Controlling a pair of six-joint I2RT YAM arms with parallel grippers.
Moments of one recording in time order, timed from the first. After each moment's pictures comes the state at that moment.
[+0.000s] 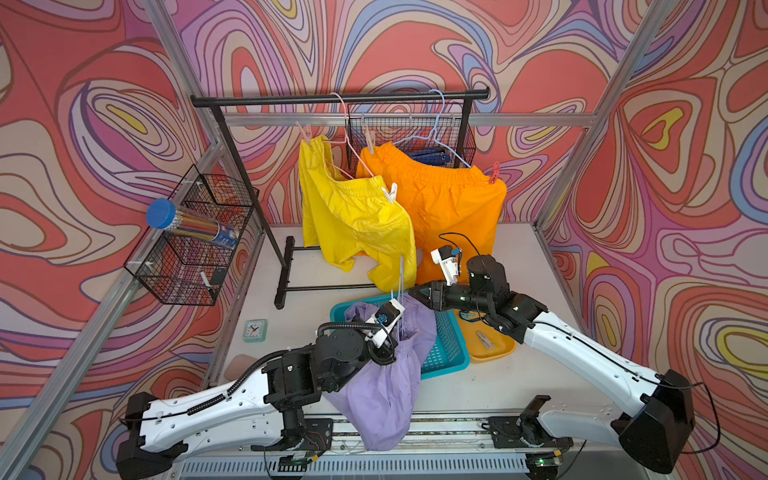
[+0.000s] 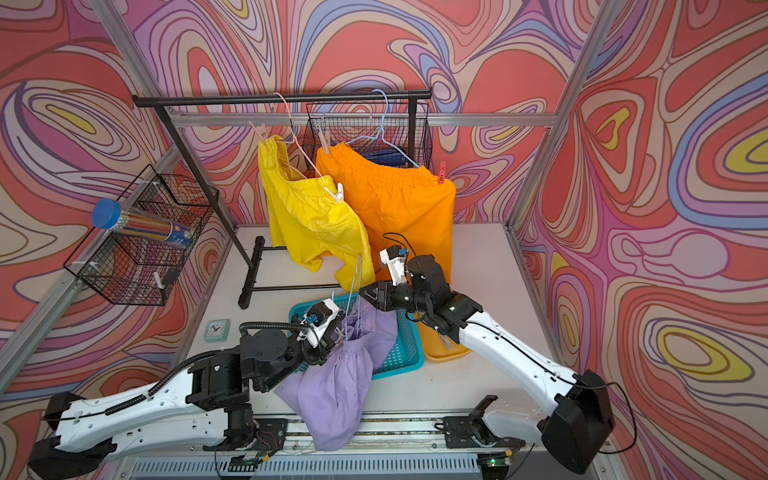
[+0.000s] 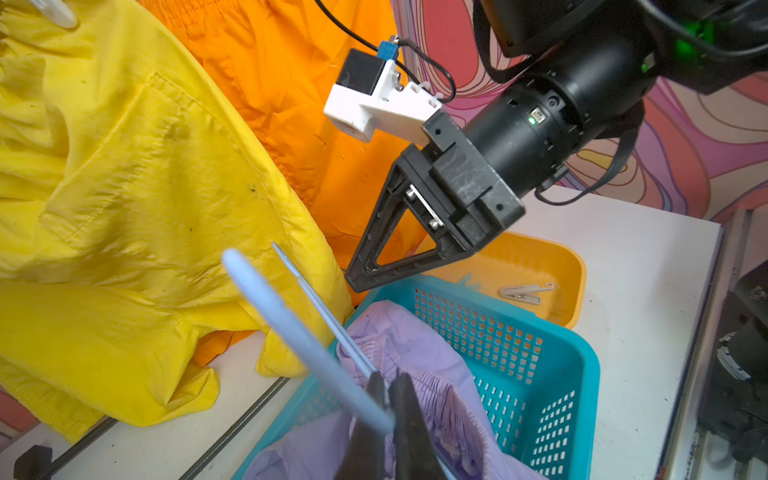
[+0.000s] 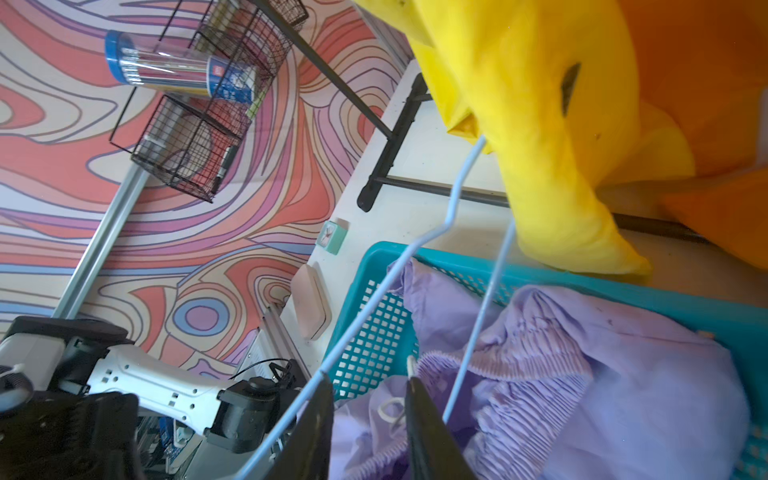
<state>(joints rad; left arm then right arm) -1.23 0.86 0.82 -0.21 -0.52 0.07 0.64 1.22 0.98 -0.15 -0.49 0.60</state>
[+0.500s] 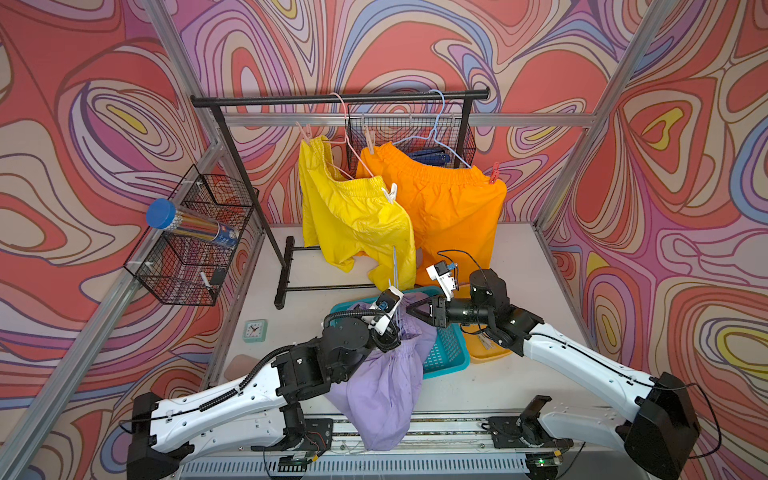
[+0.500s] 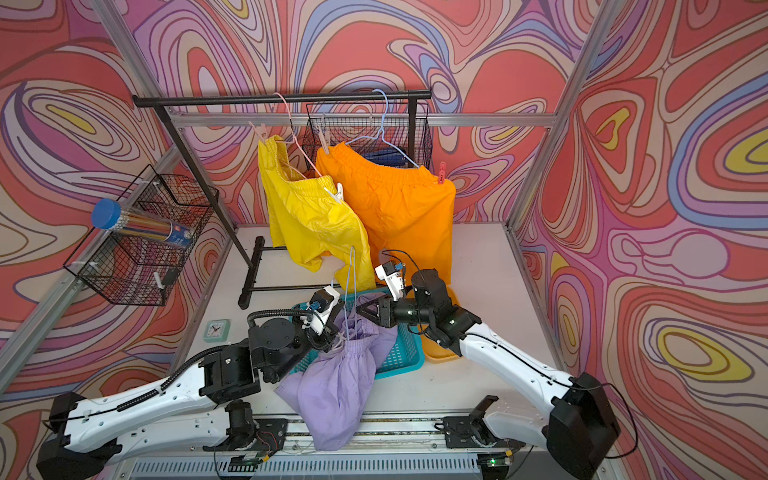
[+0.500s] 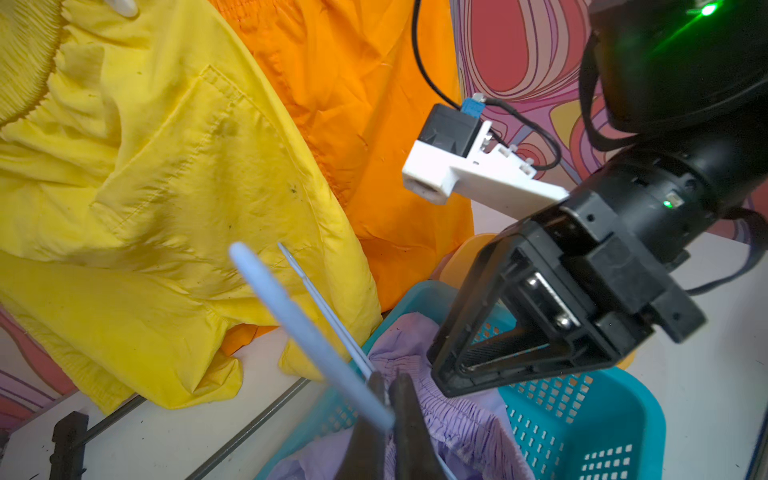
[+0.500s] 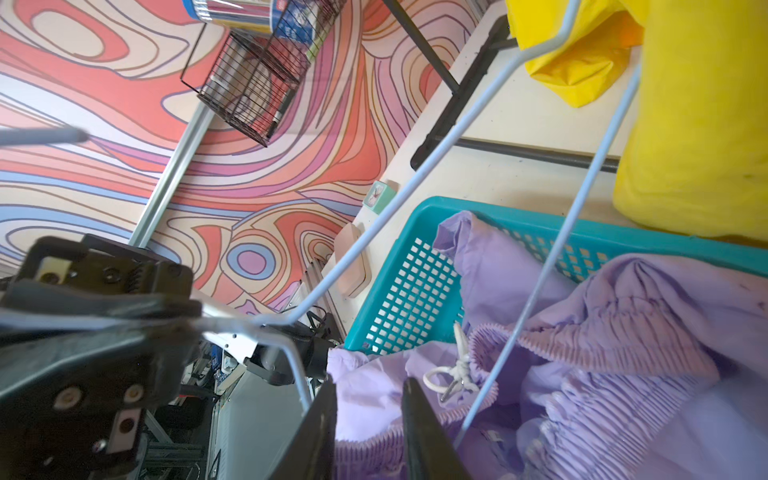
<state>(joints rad) -1.15 0.90 0.83 -0.14 -0.55 0.05 0.64 1.17 0.81 0.03 -0.67 0.60</state>
